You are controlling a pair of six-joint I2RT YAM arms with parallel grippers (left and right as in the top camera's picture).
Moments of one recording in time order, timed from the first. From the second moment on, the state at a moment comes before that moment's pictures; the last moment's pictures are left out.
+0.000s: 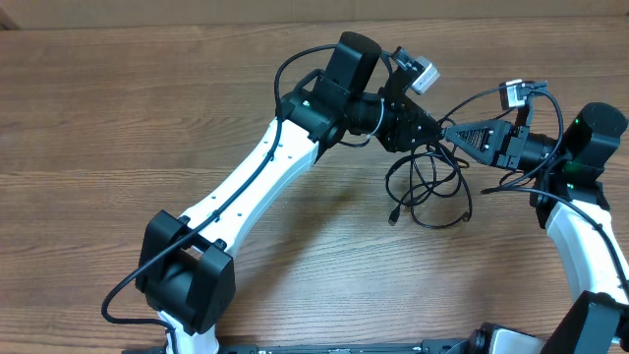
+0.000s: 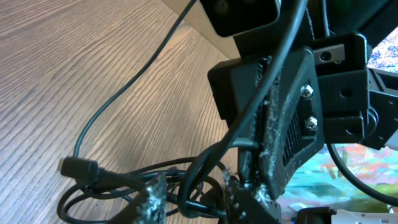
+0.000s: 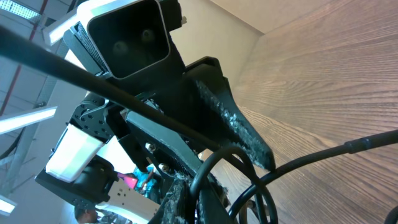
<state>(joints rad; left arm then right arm) -0.62 1.92 1.70 -0.41 0.87 -0.17 -0.29 1.42 0.82 0.41 -1.56 0.85</state>
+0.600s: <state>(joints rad) -0.60 1.92 1.69 -0.24 0.90 -0.31 -0.29 1.42 0.82 0.41 -1.56 0.85</state>
